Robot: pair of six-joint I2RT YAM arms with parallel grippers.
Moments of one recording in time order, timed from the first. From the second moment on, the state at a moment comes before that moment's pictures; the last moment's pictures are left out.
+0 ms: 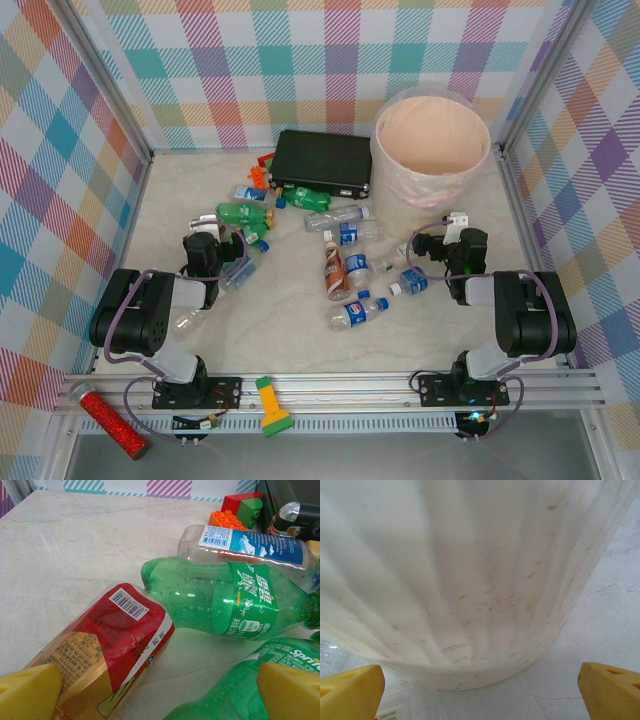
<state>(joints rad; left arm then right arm) -0.09 1.58 0.41 0.78 -0.18 -0.11 -0.01 1.53 0.40 0.72 -0.17 0.03</state>
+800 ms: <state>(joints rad) -0.09 1.58 0.41 0.78 -0.17 -0.11 -0.01 1.53 0.40 0.72 -0.17 0.03</state>
